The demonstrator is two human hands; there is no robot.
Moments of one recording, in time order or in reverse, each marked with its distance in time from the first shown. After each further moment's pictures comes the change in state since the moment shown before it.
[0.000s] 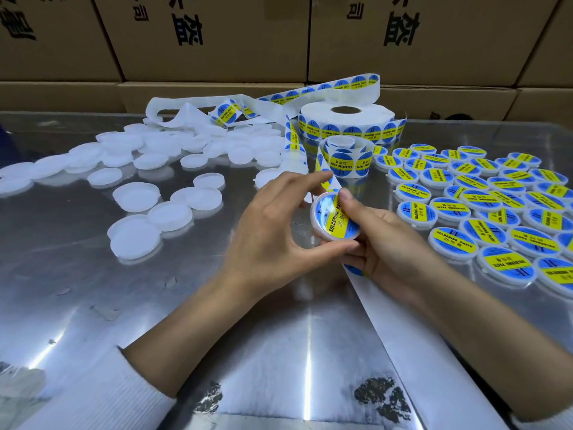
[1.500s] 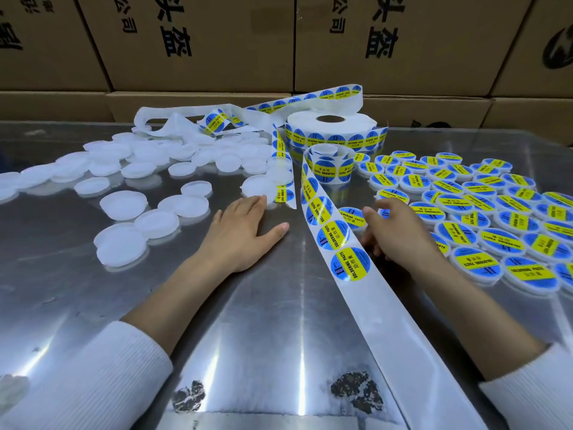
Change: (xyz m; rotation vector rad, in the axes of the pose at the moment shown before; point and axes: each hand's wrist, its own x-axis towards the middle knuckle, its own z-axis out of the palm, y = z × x) left_hand 0.006 -0.075 0.012 0.518 -0.554 -0.472; right_hand 0.020 -0.006 -0.056 -0.925 0.569 -0.028
